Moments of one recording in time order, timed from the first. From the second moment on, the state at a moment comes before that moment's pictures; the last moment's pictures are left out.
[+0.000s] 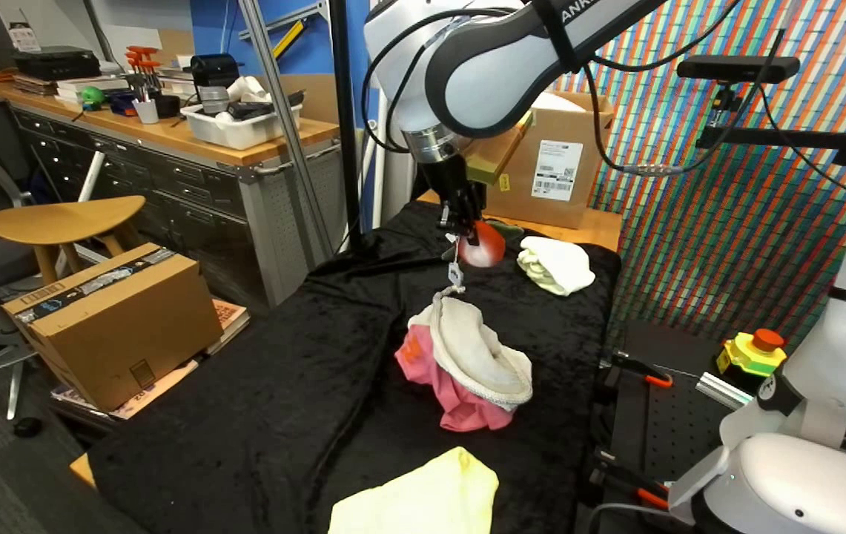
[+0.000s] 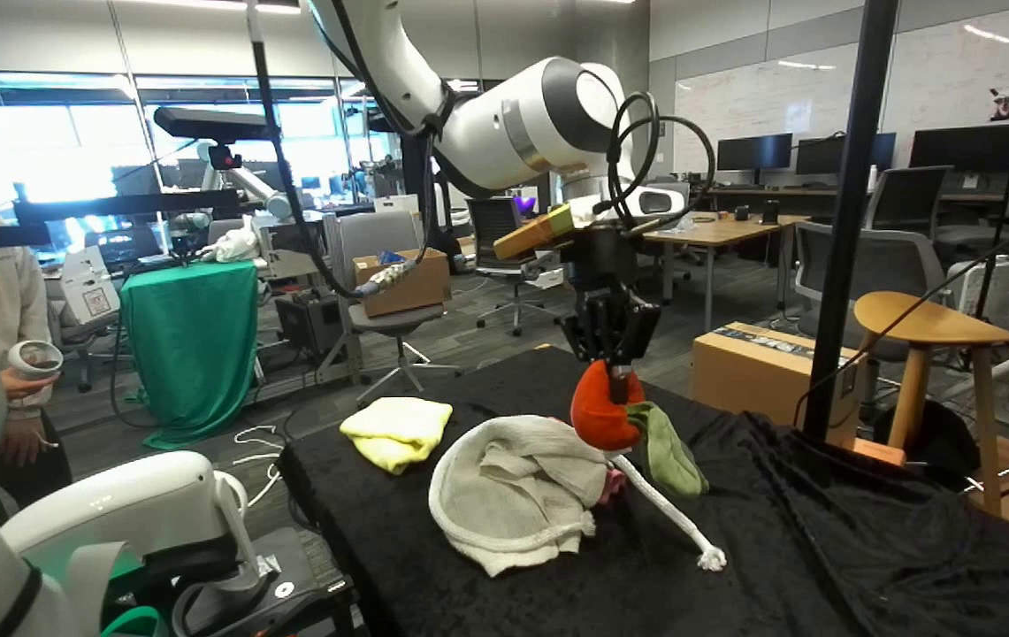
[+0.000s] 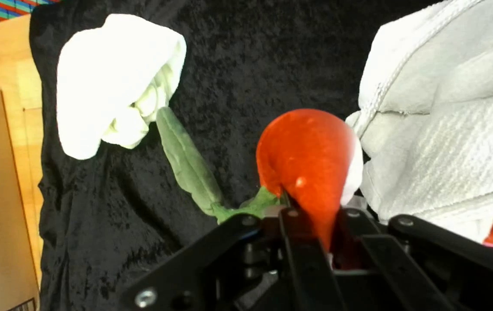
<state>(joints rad) 0.12 0.12 0.02 -2.07 -0.35 1.88 0.33</state>
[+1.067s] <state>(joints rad) 0.11 -0.10 0.08 -2.38 -0.17 2.15 0.27</state>
